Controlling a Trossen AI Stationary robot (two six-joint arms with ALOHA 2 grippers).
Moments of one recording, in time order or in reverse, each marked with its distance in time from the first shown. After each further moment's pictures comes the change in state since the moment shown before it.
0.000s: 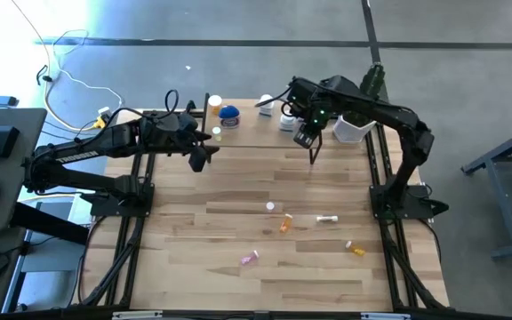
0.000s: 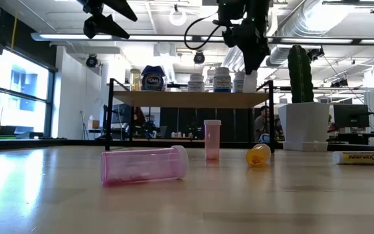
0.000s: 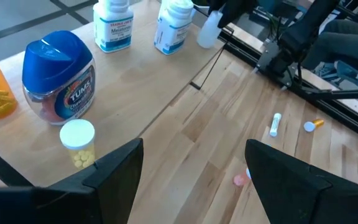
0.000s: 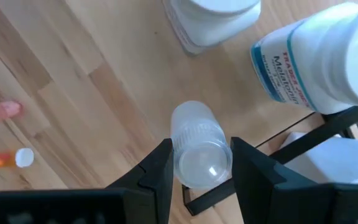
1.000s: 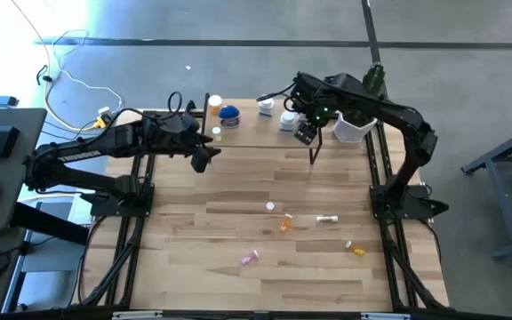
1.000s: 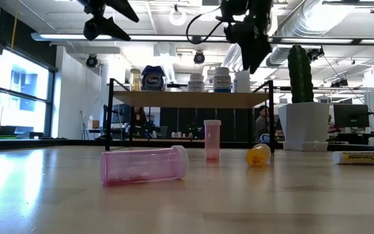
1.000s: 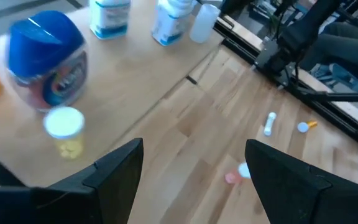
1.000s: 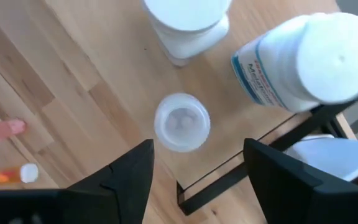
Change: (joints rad) left arm -0.028 0.021 0.000 -0.003 0.007 -0.070; right arm -0.017 -0.032 0.000 0.028 0.007 0.031
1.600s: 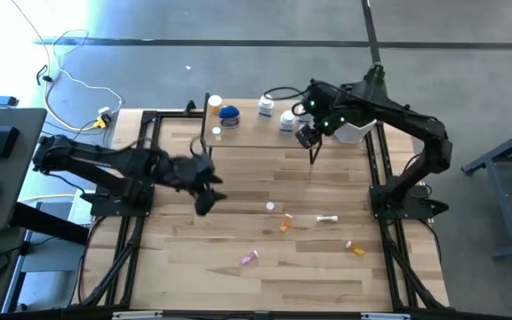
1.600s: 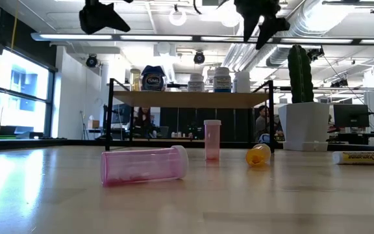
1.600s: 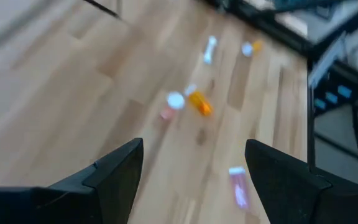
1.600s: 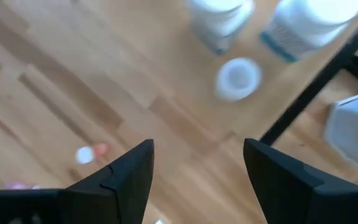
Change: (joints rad) left arm -0.394 0.132 0.000 0.002 -0.066 -0.115; right arm 0.150 -0.148 0.001 -0.010 -0.004 0.425
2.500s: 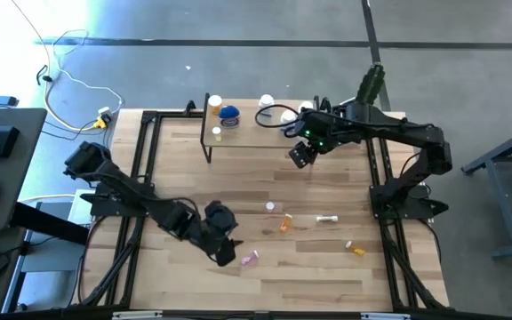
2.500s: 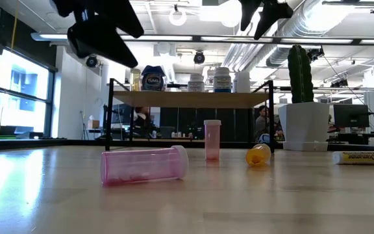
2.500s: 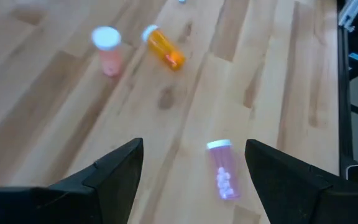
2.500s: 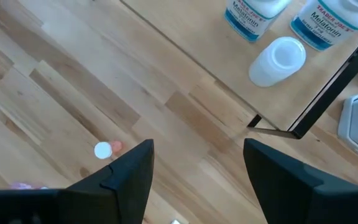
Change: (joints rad) left arm -0.361 0.430 0.000 0.260 -0.285 -0.192; right arm 0.219 0.000 0.000 0.004 0.146 0.188
